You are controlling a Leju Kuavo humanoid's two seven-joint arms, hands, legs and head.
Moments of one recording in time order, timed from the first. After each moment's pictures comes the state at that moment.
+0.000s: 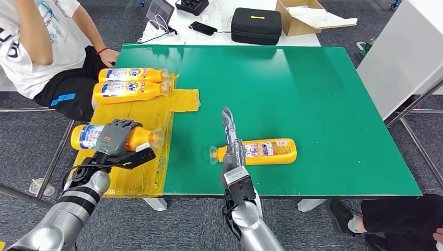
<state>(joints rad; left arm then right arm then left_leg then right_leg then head) -0.57 0.08 -0.32 -0.55 -1.01 0.29 -0.62 -0.18 0.28 0.48 -1.26 0.16 -0.33 -0.66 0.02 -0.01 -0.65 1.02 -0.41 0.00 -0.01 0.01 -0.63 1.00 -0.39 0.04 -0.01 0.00</state>
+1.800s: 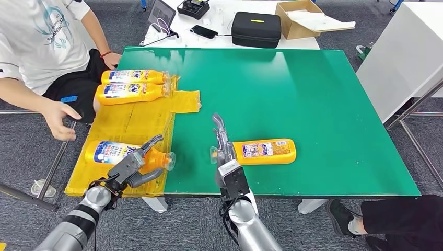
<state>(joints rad) -0.41 0.10 -0.42 -0.70 -0.22 -0.24 -0.71 -0.21 0.30 0.45 -1.13 0.16 -0.27 -0.62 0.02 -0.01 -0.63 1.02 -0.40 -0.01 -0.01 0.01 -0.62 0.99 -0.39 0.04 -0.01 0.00</state>
